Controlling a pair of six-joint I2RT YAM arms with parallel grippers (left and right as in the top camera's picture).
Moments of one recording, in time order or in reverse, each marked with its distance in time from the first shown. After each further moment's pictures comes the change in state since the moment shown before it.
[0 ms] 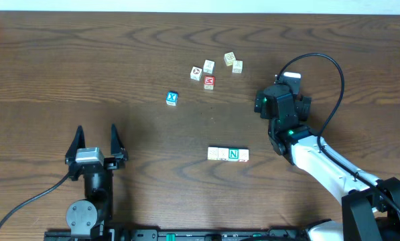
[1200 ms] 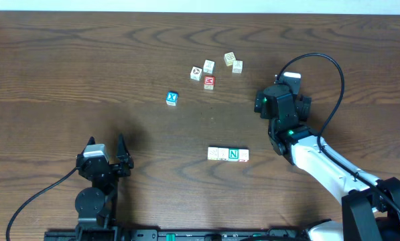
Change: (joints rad) left arm 0.011 -0.049 -0.054 -0.291 0.000 -0.113; right arm 0.000 0.000 0.000 0.000 0.000 0.000
